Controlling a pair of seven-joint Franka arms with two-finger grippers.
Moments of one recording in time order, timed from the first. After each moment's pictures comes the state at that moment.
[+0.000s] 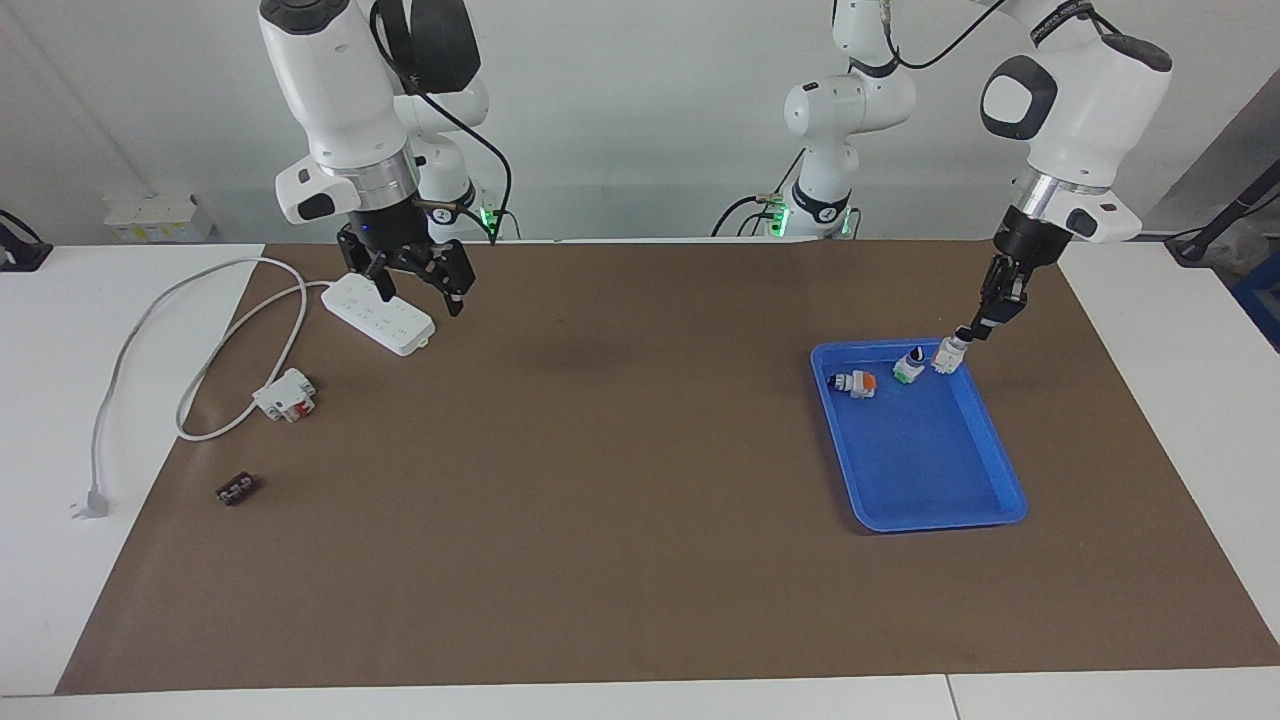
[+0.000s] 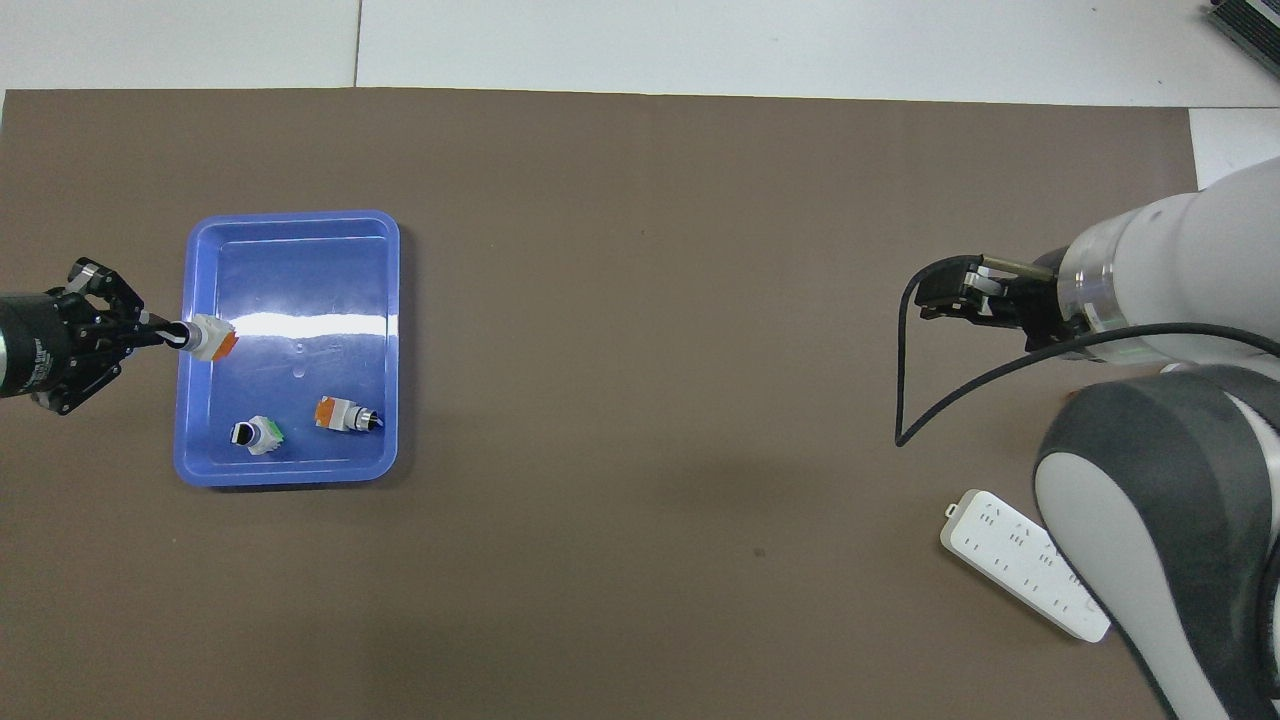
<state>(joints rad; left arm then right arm) 0.14 -0.20 -0.11 -2.11 -0.17 2.18 -0.90 0.11 -0.04 0.08 -1.74 0.00 1.80 0.50</state>
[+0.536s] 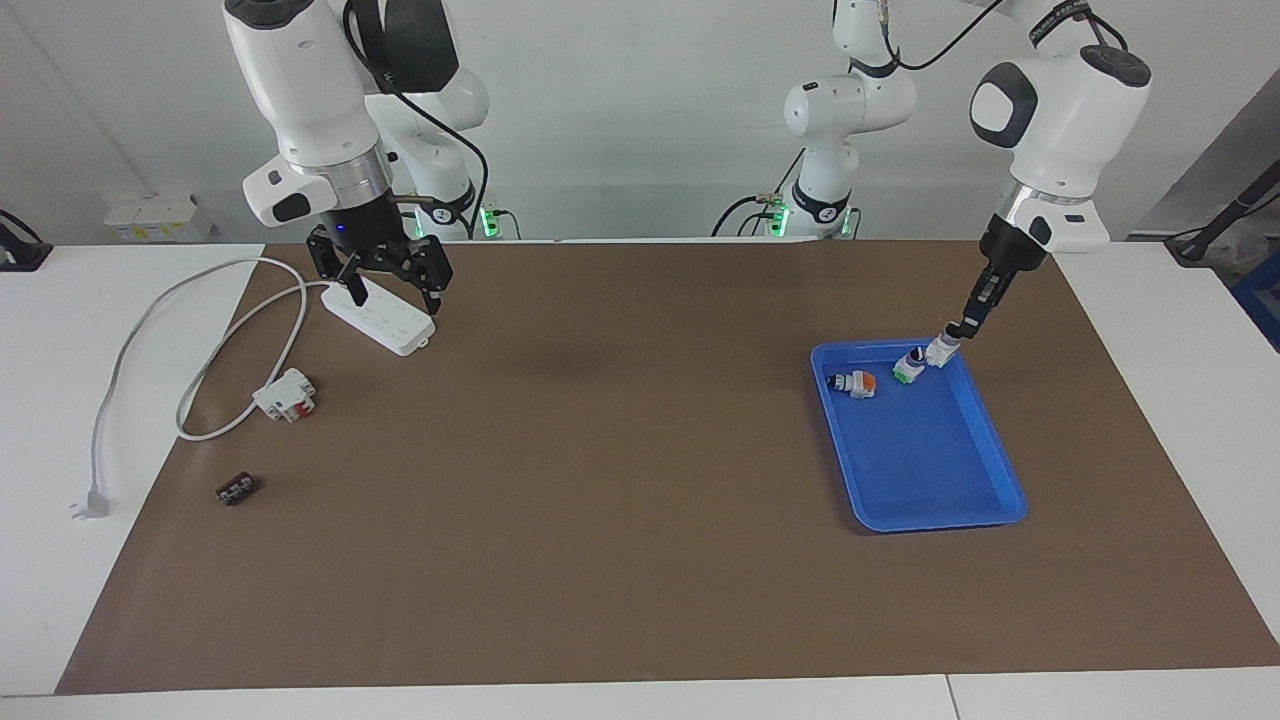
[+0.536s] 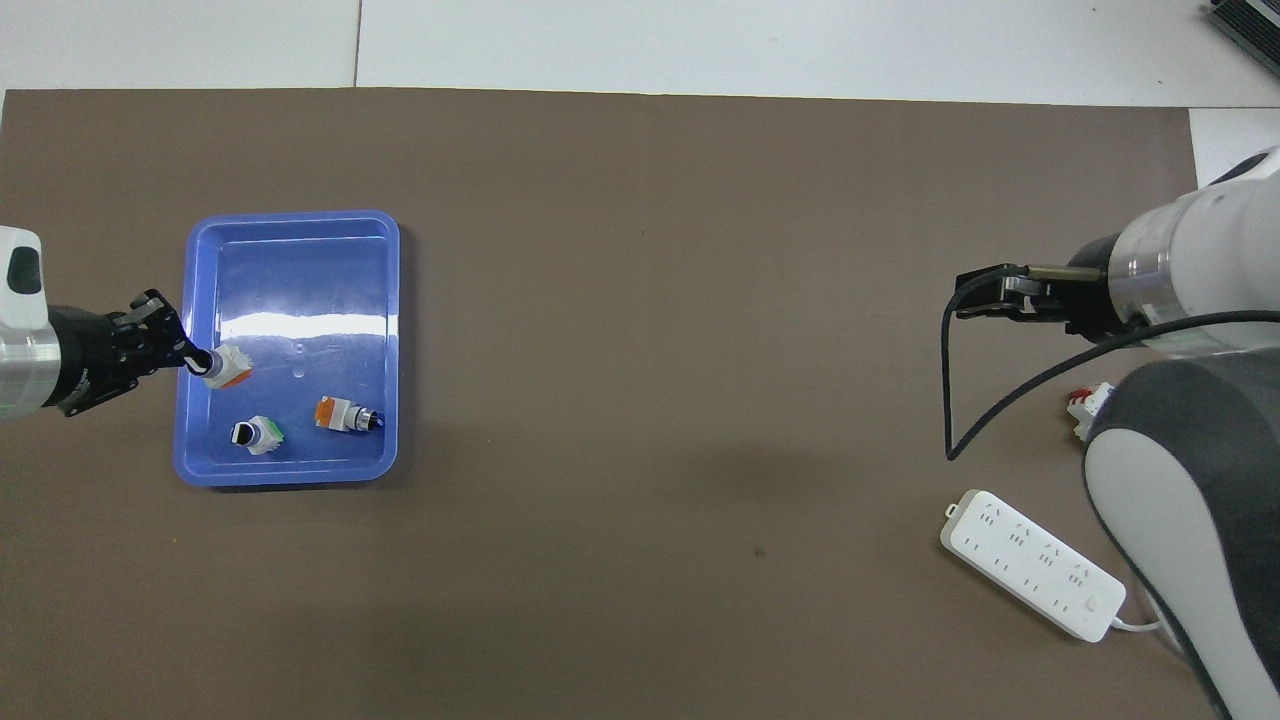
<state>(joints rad) 0.12 -0.18 -0.13 -2.12 -0.11 2.12 -0.58 0.07 -0.04 0.08 -1.73 0.00 1.79 0.28</state>
